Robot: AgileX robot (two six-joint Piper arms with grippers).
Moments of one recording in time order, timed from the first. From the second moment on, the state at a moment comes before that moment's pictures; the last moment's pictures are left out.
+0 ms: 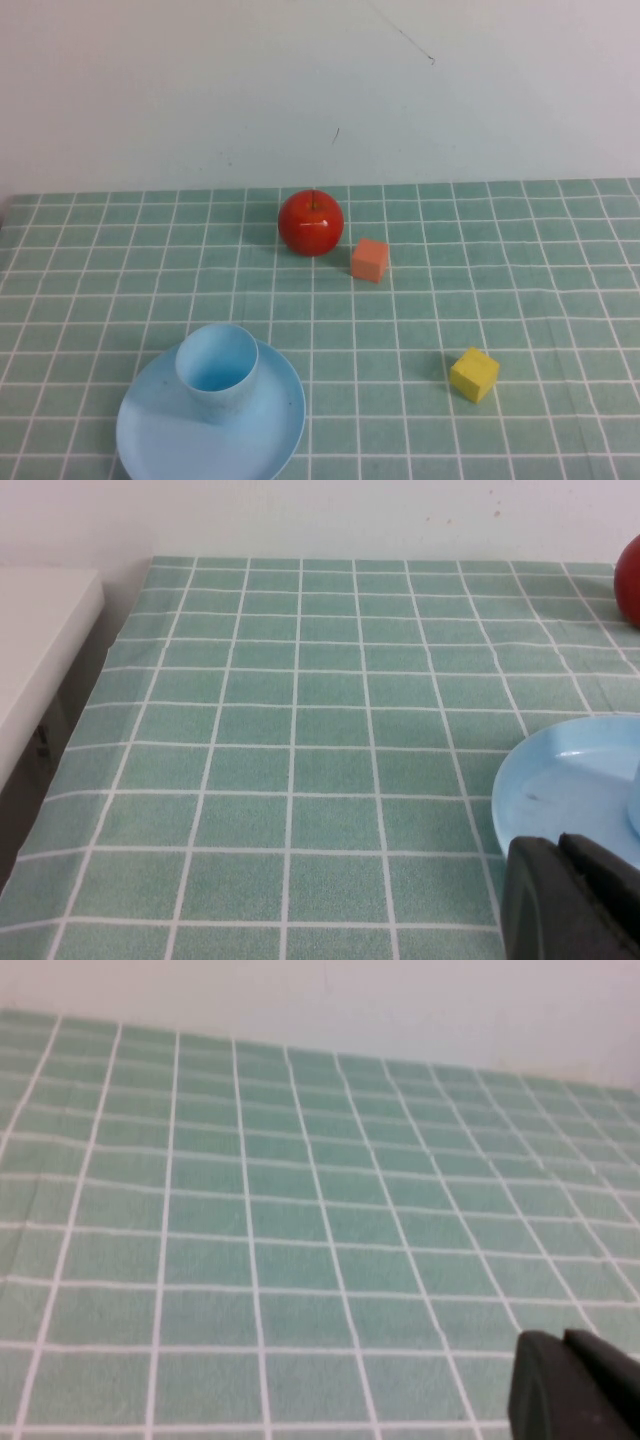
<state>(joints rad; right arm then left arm) -0.19 -0.01 0.03 -0.11 0.35 -0.15 0.00 -0.02 0.02 -0.07 0.38 -0.05</state>
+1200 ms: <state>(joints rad) -0.03 -0.01 0.03 -0.10 0.41 -0.14 0.00 -0.02 0.02 -0.07 0.38 -0.05</state>
